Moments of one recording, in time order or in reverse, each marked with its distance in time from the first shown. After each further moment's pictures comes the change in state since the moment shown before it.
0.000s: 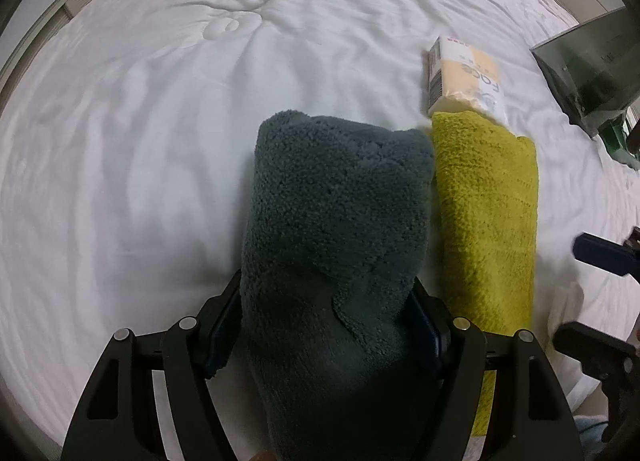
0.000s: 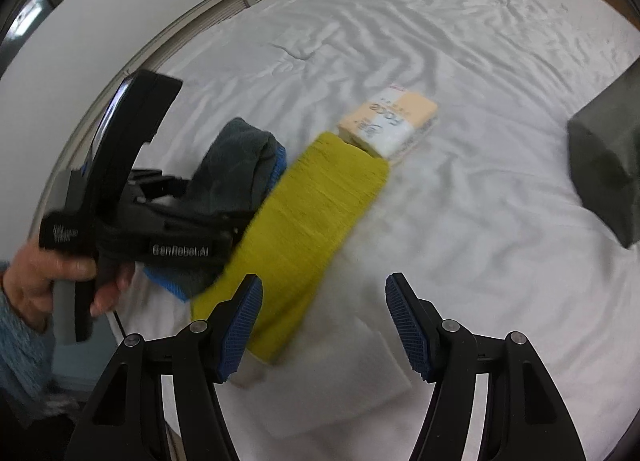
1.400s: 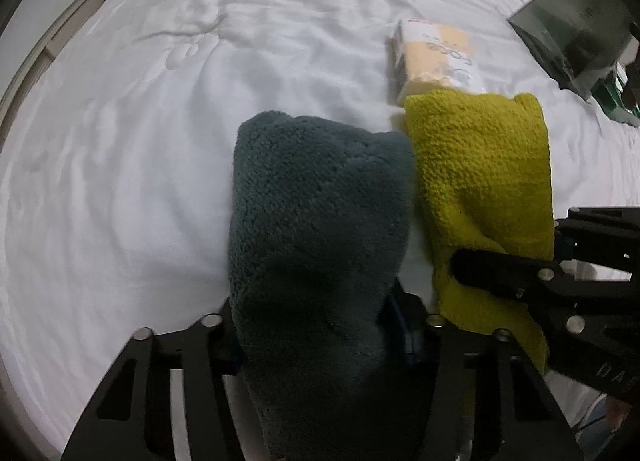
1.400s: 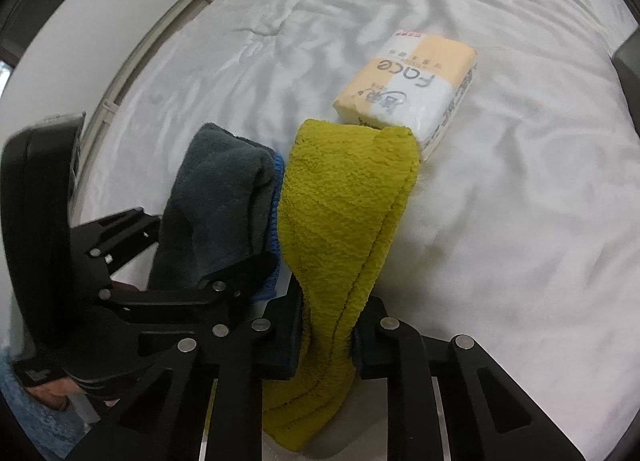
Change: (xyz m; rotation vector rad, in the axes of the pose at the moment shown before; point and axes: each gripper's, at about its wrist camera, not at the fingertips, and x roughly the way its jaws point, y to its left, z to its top) left arm 0.007 -0.039 -0.010 0.135 -0.031 0.051; right arm 0.078 -0.009 0.028 0.187 0.065 0.103
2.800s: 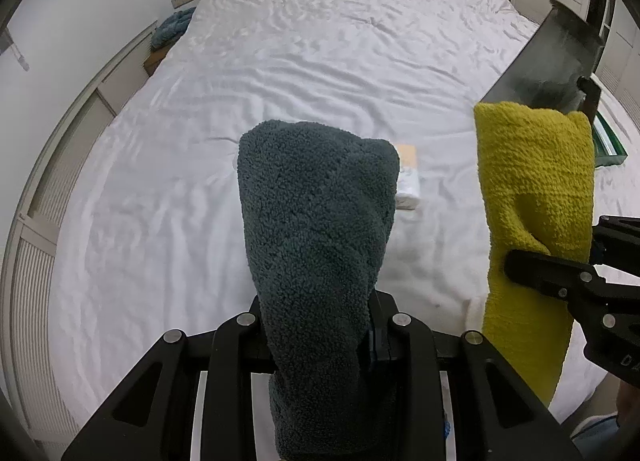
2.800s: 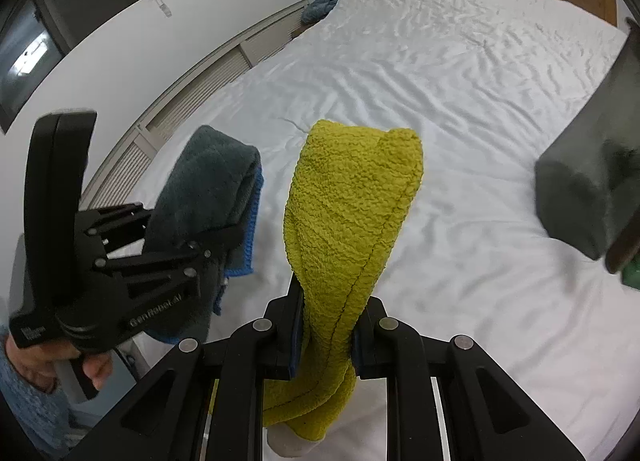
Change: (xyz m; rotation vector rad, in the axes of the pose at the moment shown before) left arm -0.132 -0.034 -0.005 -0.037 -0.230 0.111; right arm -0.159 0.012 -0.062 -0.167 -0.245 -0.051
